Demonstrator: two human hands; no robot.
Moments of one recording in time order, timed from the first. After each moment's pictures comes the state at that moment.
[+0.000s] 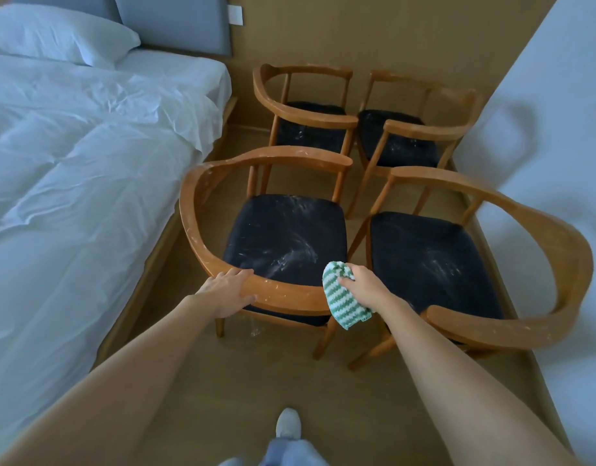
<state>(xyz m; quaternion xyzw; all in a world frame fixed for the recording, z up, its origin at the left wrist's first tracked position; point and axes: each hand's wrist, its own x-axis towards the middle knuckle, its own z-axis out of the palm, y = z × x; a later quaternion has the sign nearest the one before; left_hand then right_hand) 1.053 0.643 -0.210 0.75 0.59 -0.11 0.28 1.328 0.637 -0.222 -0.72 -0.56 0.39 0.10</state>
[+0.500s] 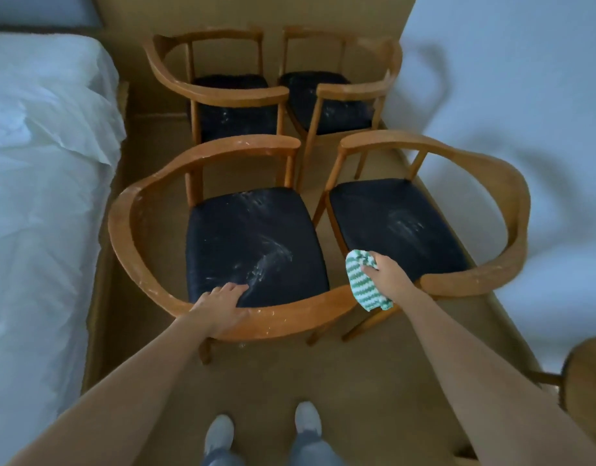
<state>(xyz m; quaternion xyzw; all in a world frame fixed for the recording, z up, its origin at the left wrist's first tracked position) 1.045 0.758 -0.253 0.82 0.45 -0.20 0.29 1.345 0.661 -0.233 -0.84 -0.41 0.32 0.14</state>
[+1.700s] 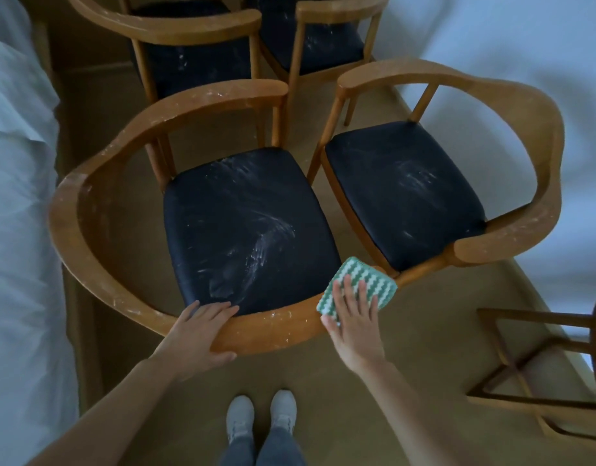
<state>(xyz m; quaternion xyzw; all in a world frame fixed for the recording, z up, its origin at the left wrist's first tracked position) 0.988 0.796 -0.334 0.91 0.29 -0.21 0.21 1.228 0.631 -0.366 -0.84 -0.49 0.24 0.00</state>
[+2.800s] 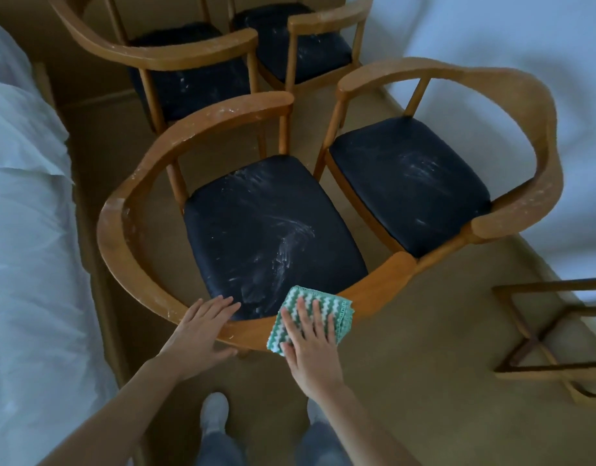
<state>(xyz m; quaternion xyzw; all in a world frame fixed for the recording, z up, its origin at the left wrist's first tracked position) 0.927 0.846 -0.334 0.93 0.27 -0.19 0.18 1.075 0.674 -0.377 -0.84 -0.52 0.15 0.03</state>
